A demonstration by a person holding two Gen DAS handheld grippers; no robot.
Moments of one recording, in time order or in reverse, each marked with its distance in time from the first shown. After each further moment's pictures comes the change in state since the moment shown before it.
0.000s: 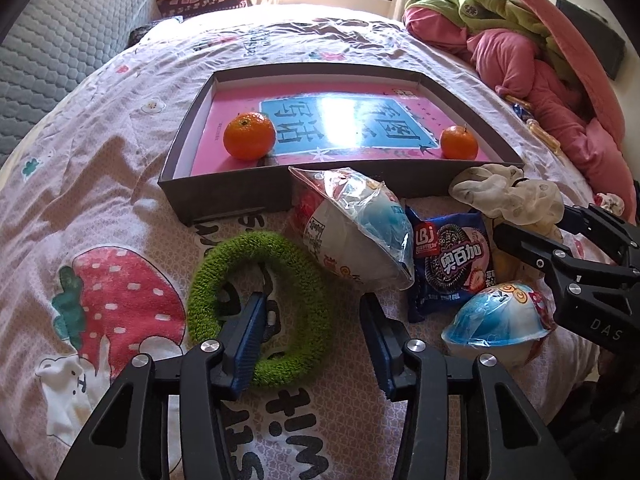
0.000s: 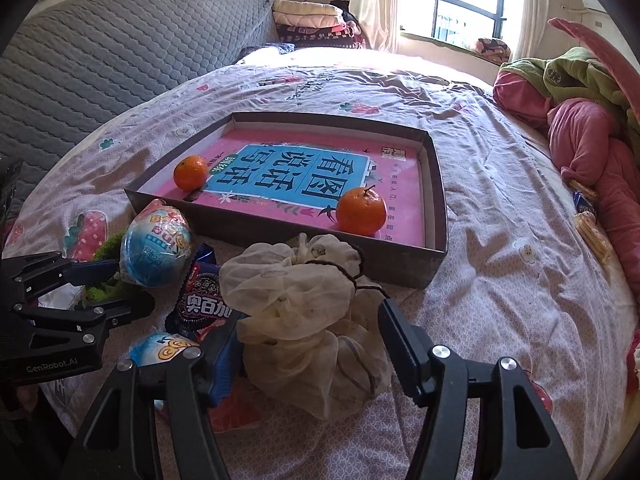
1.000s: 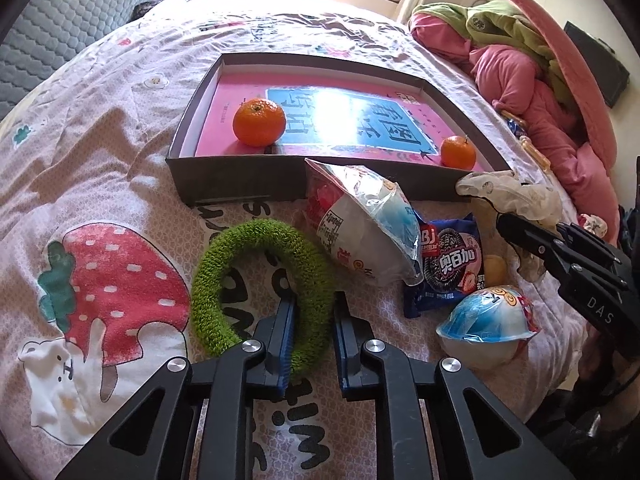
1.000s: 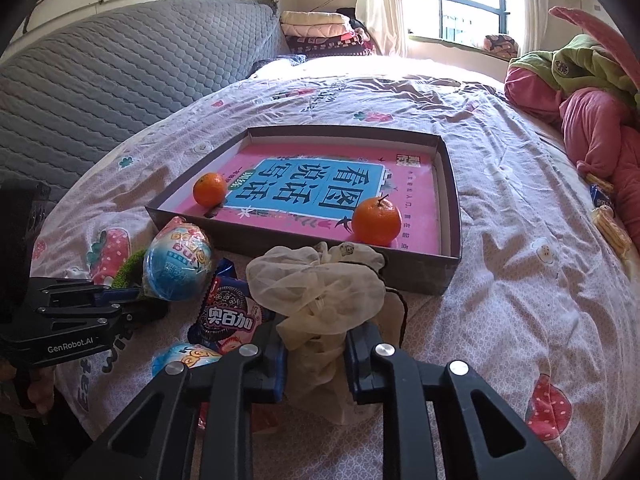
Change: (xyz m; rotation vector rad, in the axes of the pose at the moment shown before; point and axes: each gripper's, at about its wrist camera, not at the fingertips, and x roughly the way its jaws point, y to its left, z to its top) left arm -0.005 0.016 0.000 -0.081 0.022 -0.093; right arm -0.007 -0.007 0.002 0.038 -0.046 0.101
